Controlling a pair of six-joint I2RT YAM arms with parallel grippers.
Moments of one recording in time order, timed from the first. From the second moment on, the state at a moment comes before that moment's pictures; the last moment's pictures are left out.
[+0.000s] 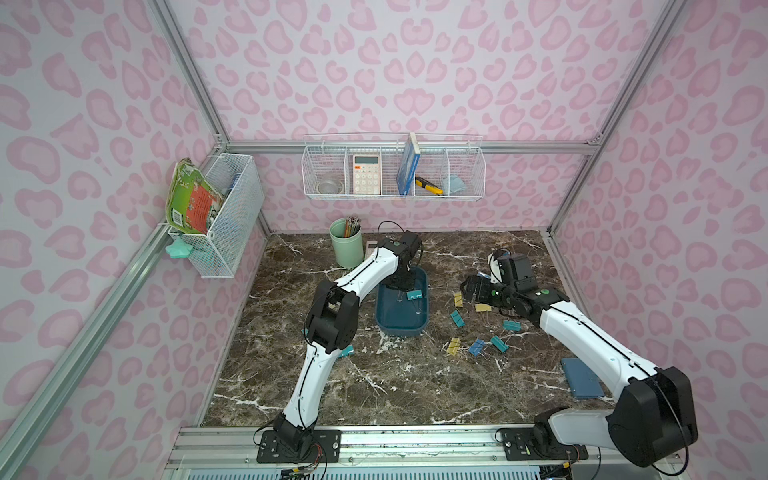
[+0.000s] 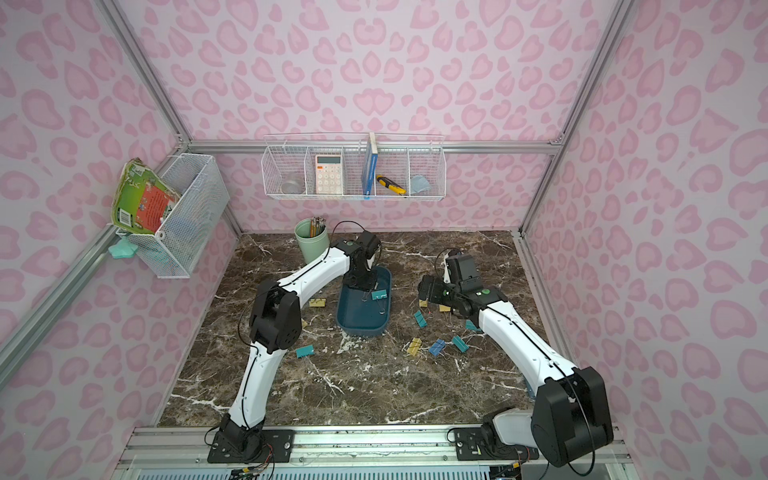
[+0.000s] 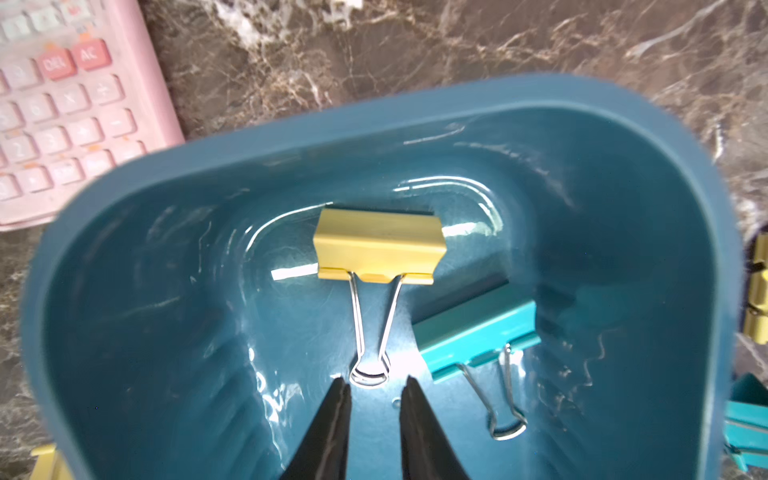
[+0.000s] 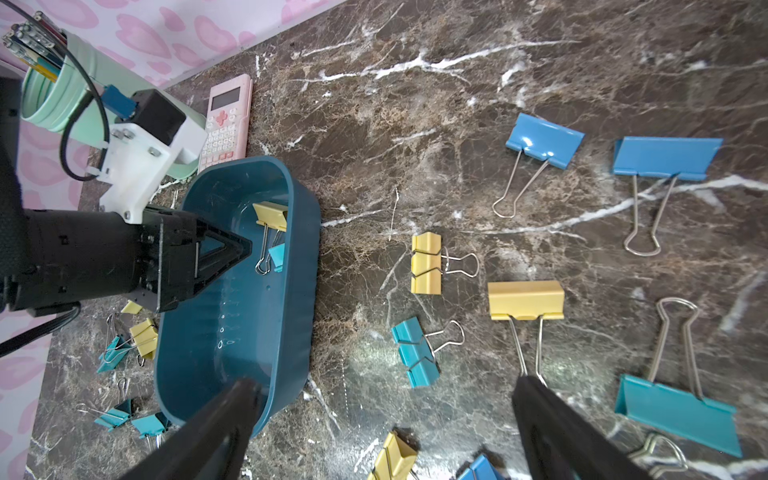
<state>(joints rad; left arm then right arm) -0.53 2.35 2.10 -1.06 -0.04 -0.29 0.38 1.33 1.00 -0.45 -0.10 0.49</state>
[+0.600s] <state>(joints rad) -0.52 2.49 2.19 -1.06 -0.07 -0.31 0.38 1.34 1.02 -0.46 -0.10 0.49</state>
